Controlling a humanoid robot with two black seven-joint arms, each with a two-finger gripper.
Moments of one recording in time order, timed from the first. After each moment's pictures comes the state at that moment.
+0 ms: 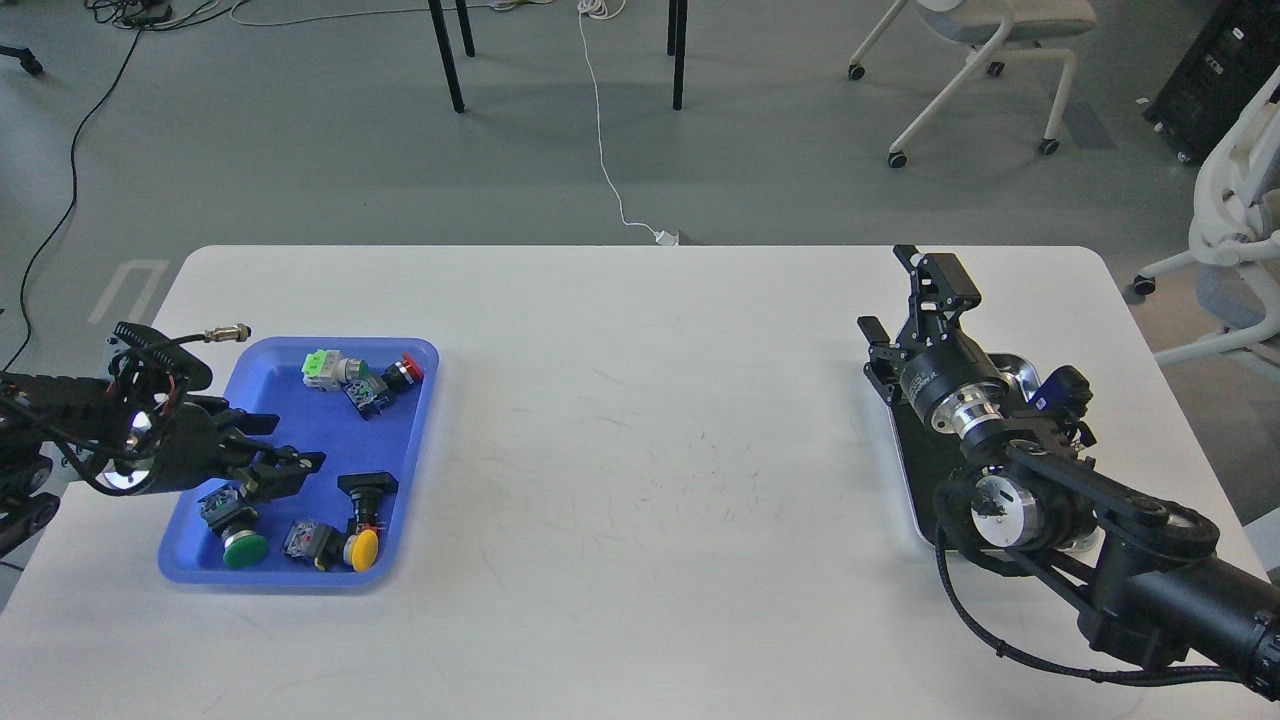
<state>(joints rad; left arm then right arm) -0.60 0.82 -0.51 -1.03 2.15 -0.33 -0.49 0.58 -0.36 0.48 1.00 -0.22 -0.12 0.49</state>
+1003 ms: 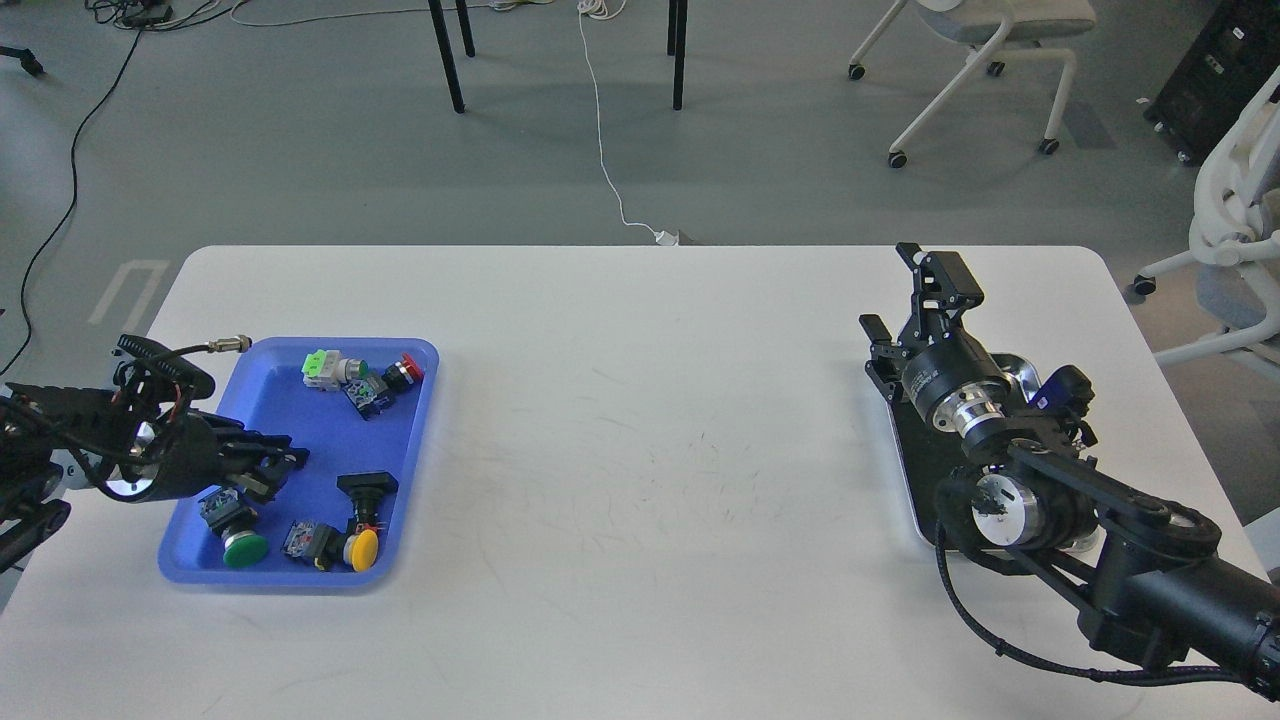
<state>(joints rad) -0.62 0.78 -0.50 -0.95 2.16 -0.32 -0.49 0.57 -0.36 0.49 1.01 -0.21 -0.12 0.49</state>
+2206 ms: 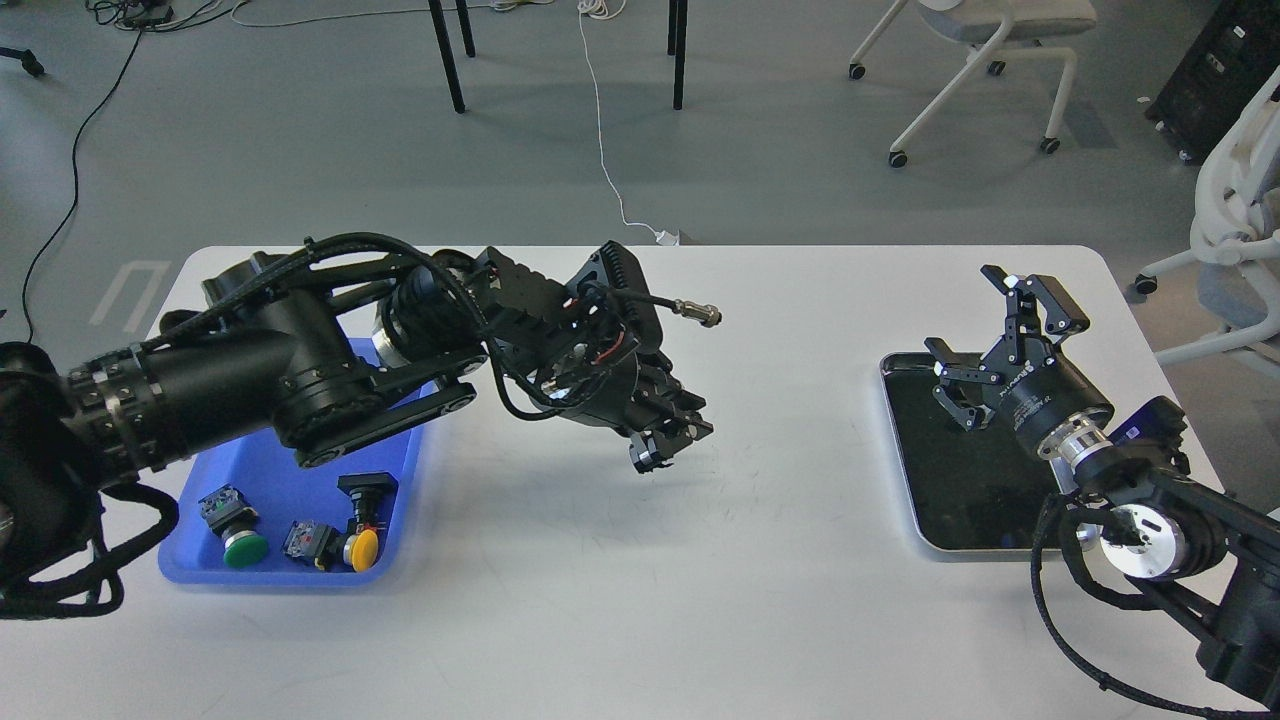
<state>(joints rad) -1.14 0.15 -0.18 -1.13 2.18 -0.49 -0.49 0.47 -0.55 0.53 0.98 -0.09 0.27 0.49</state>
